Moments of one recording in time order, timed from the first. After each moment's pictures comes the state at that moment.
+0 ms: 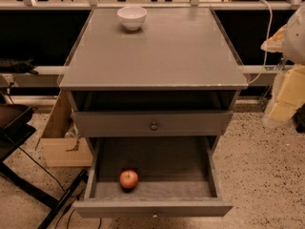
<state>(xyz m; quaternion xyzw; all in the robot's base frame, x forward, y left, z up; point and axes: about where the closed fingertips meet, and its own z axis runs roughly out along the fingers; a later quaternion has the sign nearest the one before) 0.438 -0.217 0.976 -0.60 0.78 -0.03 0.16</state>
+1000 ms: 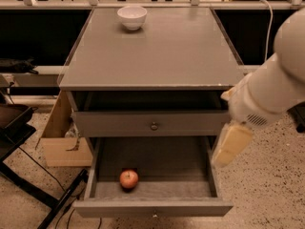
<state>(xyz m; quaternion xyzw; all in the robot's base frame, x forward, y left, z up) 0.438 -0.164 0.849 -0.59 0.79 0.01 0.18</state>
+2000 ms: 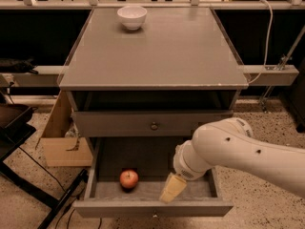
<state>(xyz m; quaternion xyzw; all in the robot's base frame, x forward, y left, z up) 0.438 -0.065 0.629 -0.55 0.81 0.09 0.18</state>
